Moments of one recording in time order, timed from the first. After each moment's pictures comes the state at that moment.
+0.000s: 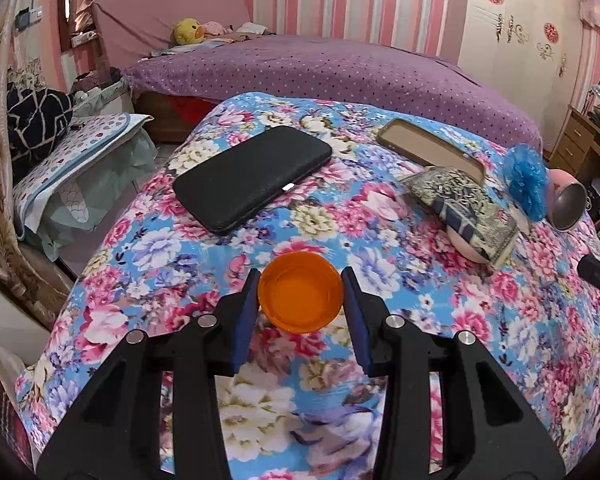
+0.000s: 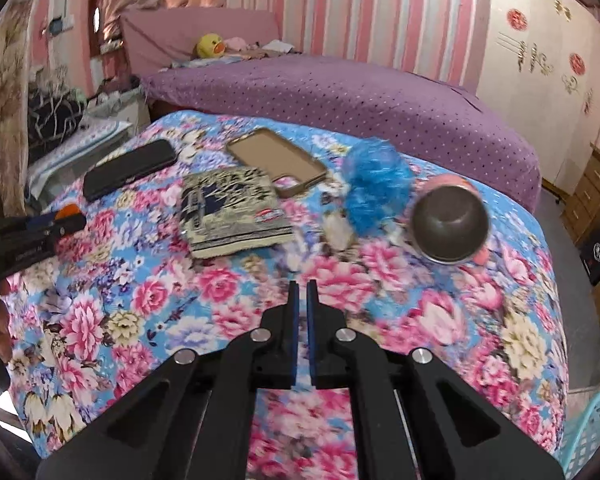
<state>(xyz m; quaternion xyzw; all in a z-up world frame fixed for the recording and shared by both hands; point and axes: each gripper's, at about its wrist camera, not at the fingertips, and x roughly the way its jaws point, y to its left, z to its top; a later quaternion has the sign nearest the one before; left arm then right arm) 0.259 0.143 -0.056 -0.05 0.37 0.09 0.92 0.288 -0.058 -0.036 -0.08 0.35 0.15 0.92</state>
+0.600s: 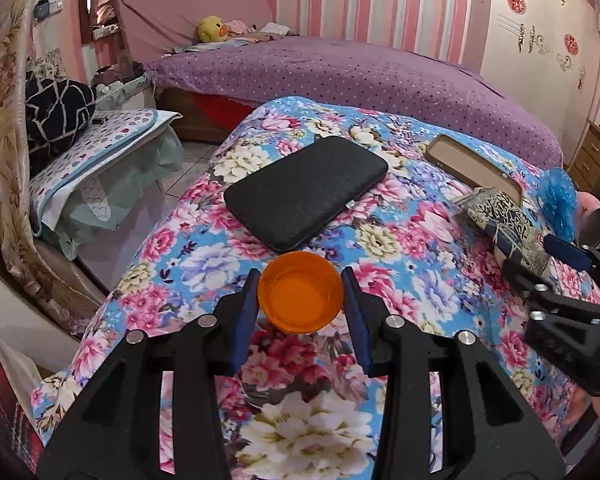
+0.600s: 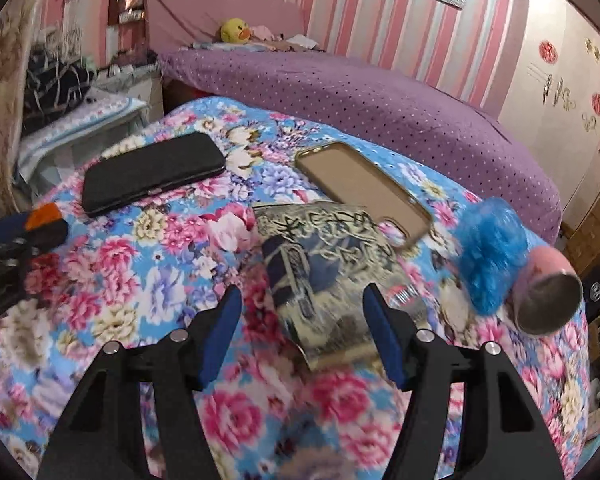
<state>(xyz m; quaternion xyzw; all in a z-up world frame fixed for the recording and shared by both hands) 0.266 0.185 -0.054 -0.07 0.37 0.12 0.92 0.333 0.067 -0.055 -0.14 0.35 0.15 0.91</state>
